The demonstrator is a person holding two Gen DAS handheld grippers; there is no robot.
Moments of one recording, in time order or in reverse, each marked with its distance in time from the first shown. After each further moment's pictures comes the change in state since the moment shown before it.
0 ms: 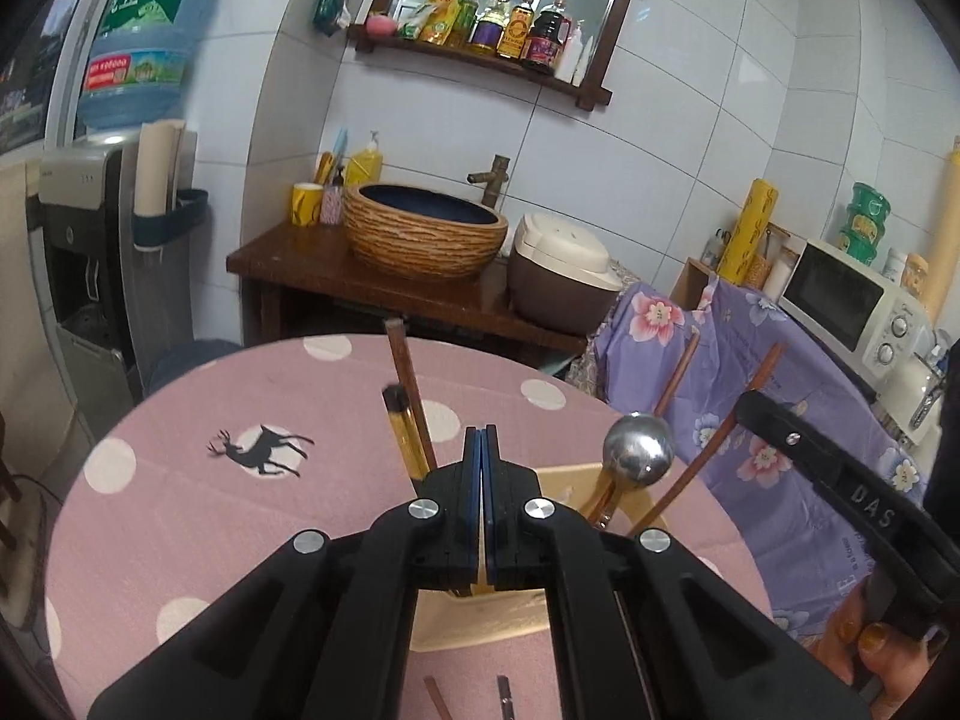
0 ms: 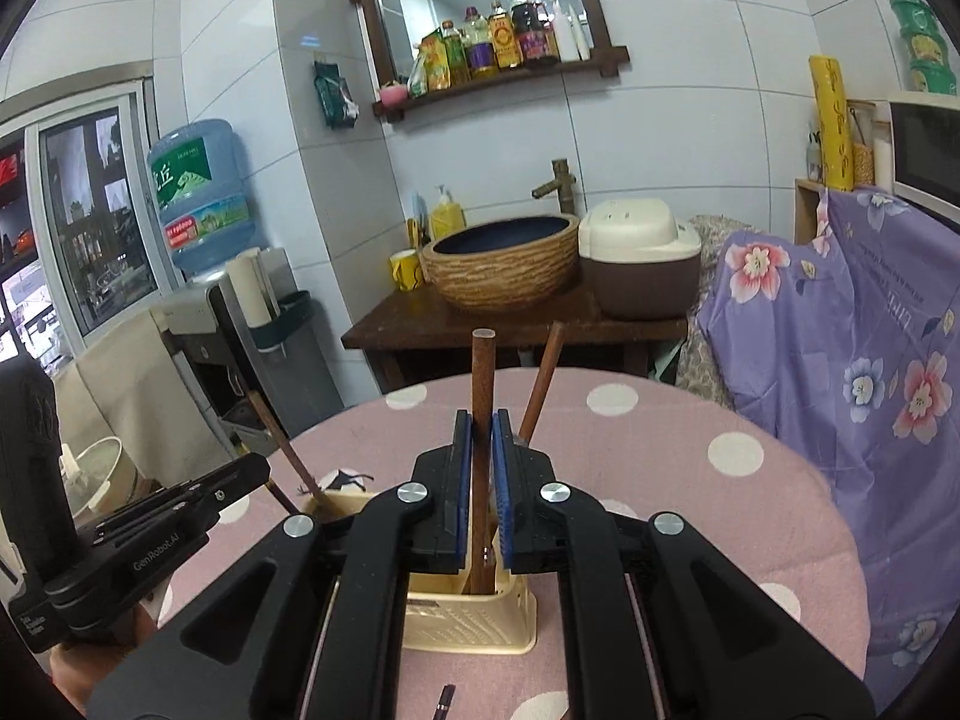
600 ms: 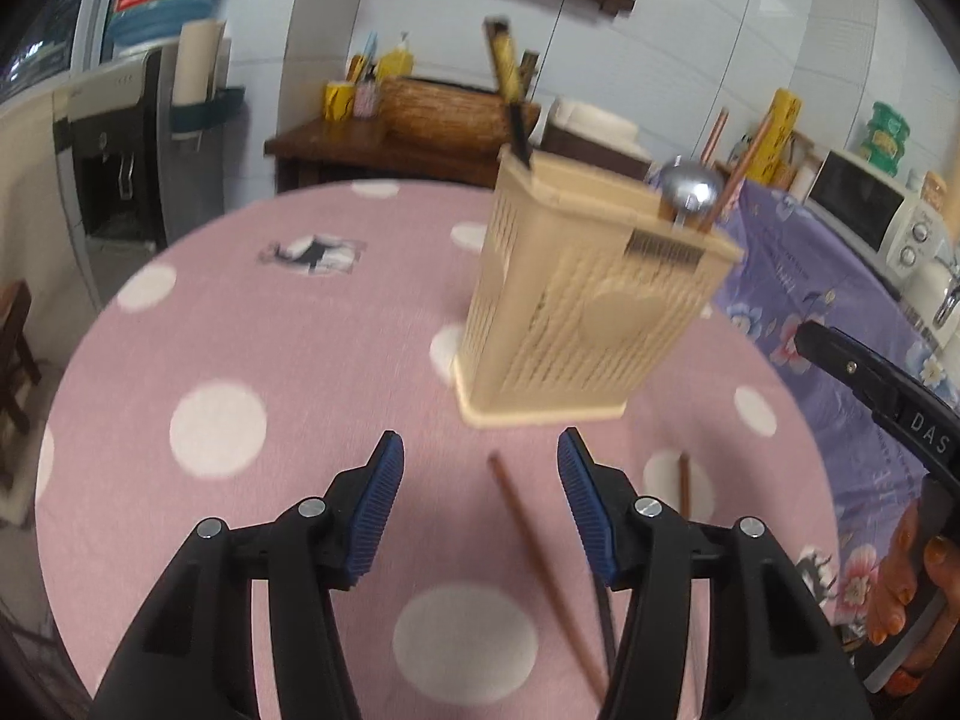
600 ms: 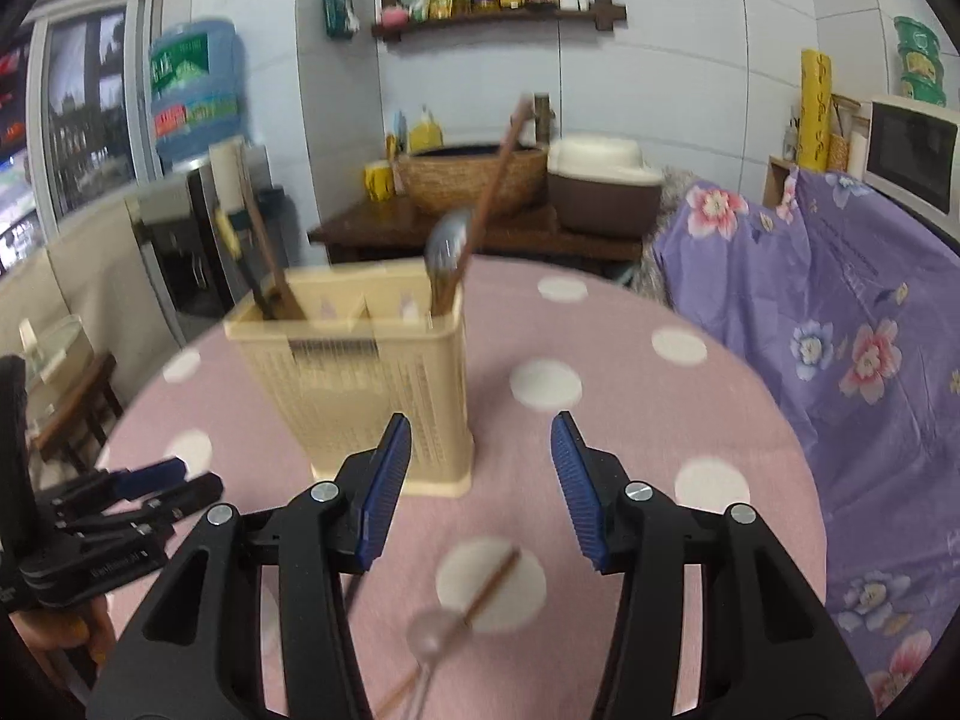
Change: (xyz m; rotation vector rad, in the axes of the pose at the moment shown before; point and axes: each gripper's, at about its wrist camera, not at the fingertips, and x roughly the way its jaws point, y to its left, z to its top) left arm -0.017 0.030 -0.132 0.010 0.215 0.091; right arm -0.034 -0.007 -0.112 -0.121 0.158 -0.137
